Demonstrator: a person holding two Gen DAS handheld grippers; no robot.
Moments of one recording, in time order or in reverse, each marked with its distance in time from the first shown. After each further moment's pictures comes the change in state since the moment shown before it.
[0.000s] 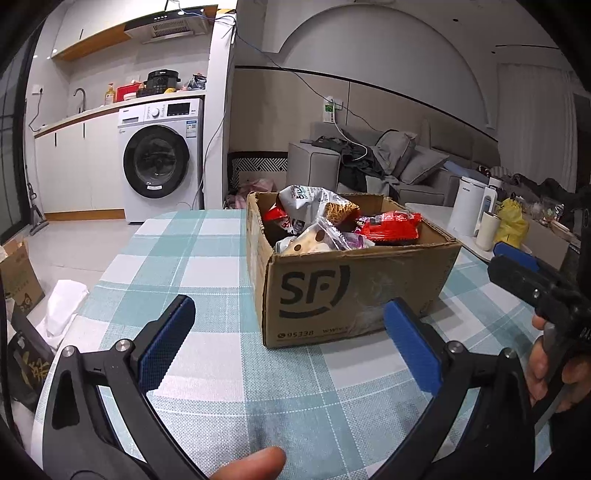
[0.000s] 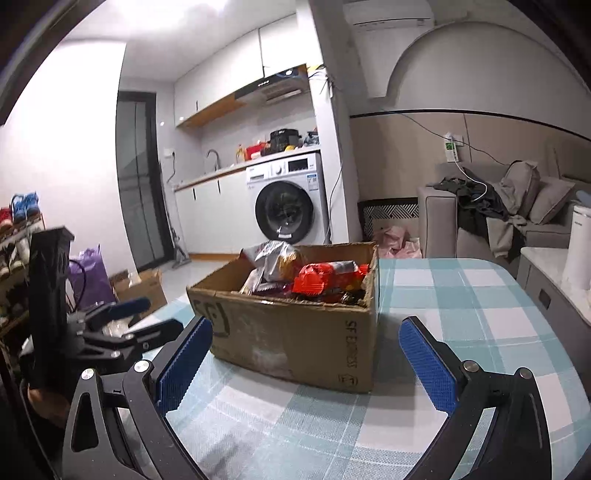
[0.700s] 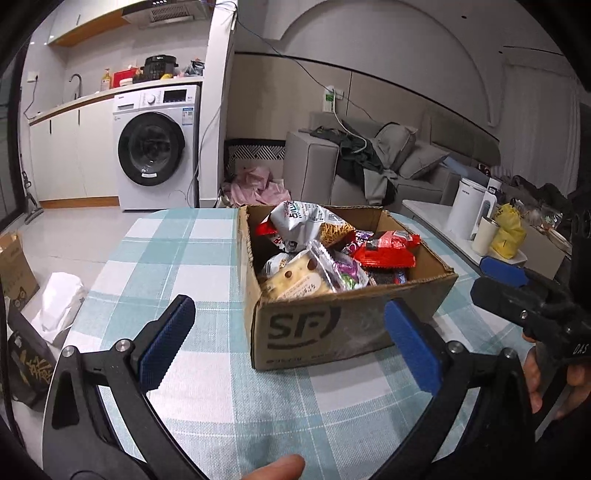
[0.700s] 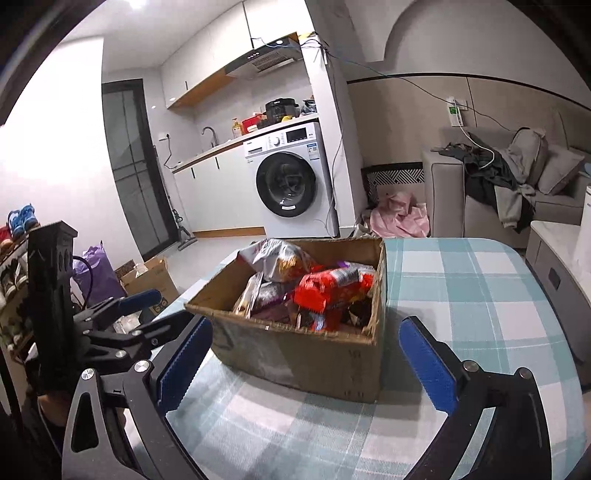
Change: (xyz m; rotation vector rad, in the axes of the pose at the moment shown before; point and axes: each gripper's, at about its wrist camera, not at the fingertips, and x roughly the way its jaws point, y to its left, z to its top) left arm 0.013 -0.002 0.033 -0.029 0.055 -0.019; right arm 0.024 -0.005 0.039 0.041 0.151 0.035
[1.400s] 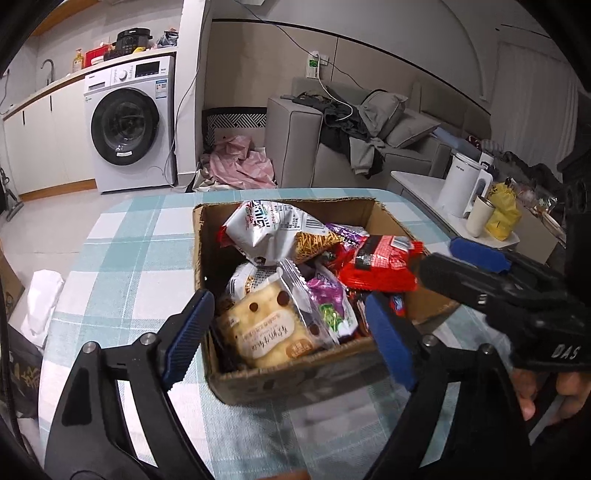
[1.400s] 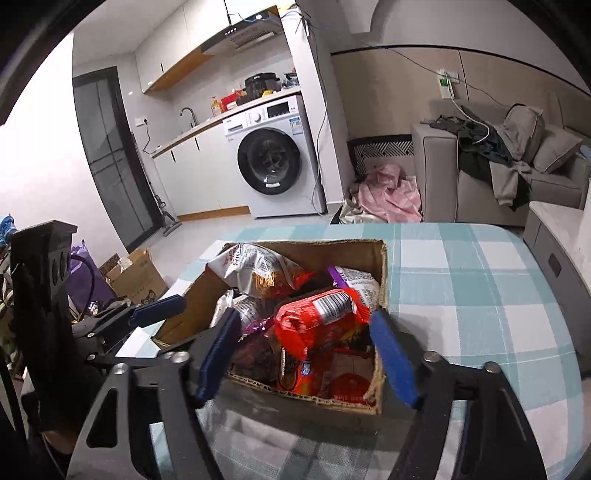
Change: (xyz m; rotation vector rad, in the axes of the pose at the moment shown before) left arm 0.081 -0.022 0.043 0.024 0.160 -0.063; right arm 0.057 -0.013 0.044 0.061 0.109 -0.058
